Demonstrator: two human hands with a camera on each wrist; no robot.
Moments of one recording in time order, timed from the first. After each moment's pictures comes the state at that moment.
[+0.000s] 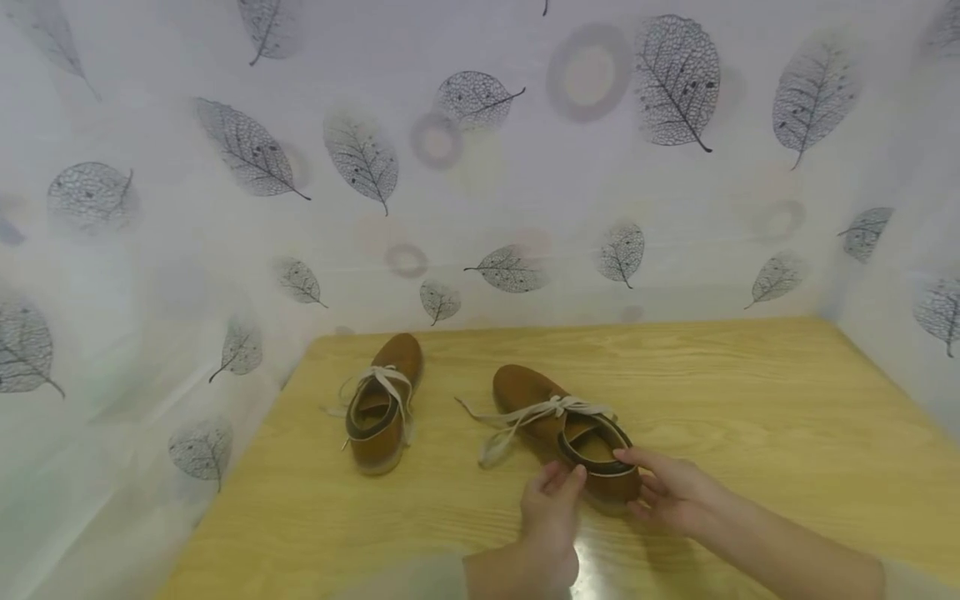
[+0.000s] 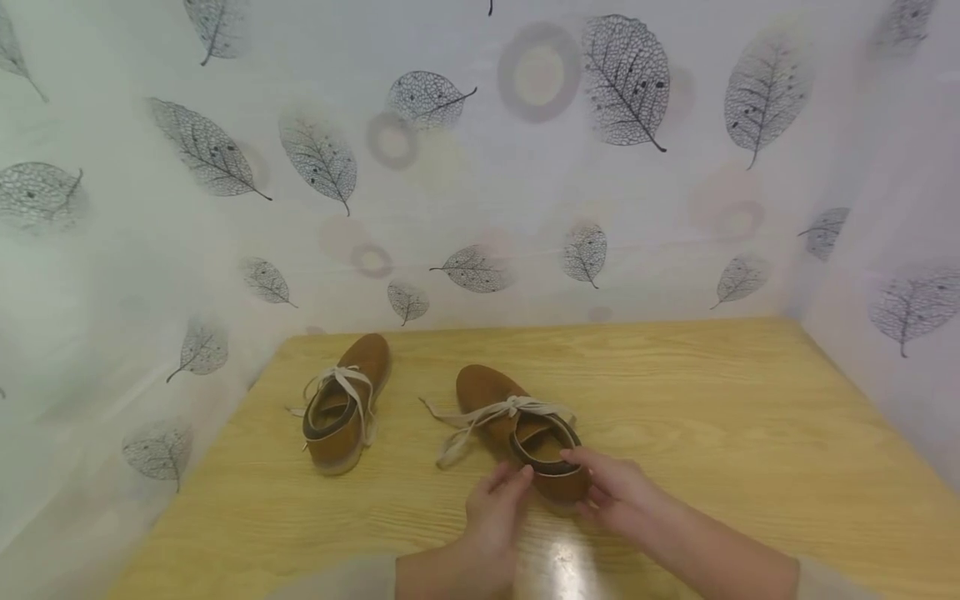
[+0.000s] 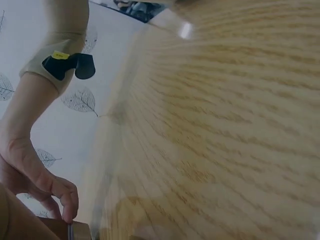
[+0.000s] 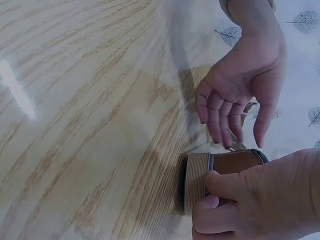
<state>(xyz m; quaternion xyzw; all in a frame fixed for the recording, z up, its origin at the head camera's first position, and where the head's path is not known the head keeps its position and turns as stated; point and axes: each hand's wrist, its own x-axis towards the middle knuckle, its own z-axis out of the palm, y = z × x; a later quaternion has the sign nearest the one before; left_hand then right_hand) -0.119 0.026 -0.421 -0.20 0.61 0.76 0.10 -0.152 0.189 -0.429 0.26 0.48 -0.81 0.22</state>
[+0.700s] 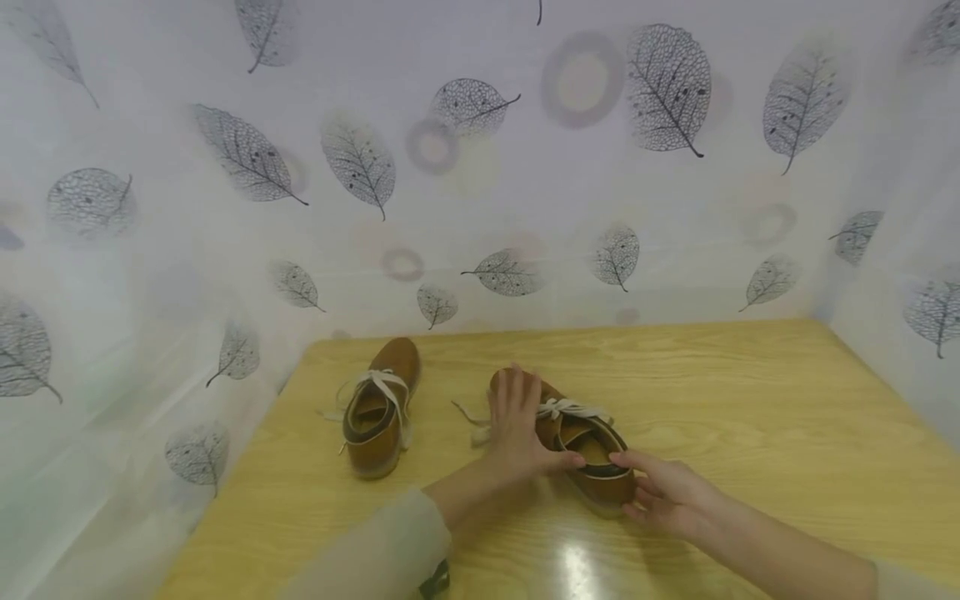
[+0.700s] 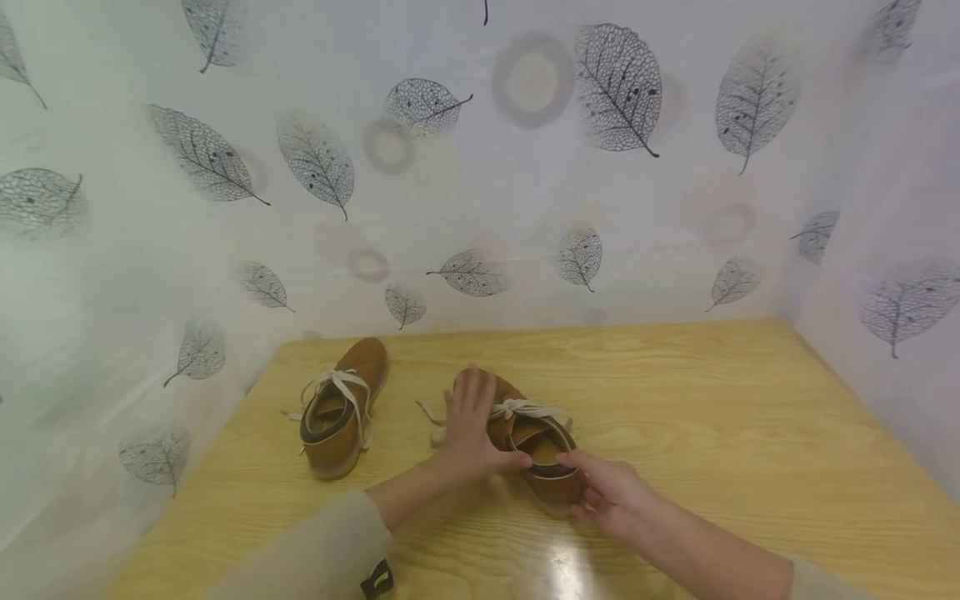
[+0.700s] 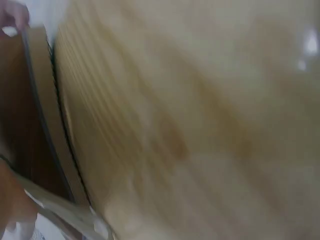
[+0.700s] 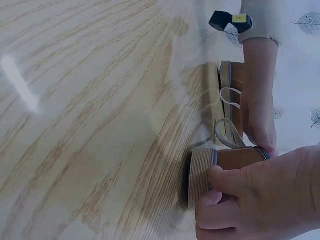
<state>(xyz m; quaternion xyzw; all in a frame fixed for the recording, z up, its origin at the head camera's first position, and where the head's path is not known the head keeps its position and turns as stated) -0.212 -0.020 -0.430 0.25 0.93 0.25 -0.07 -0.156 0.196 -0.458 0.25 0.49 -0.81 0.21</state>
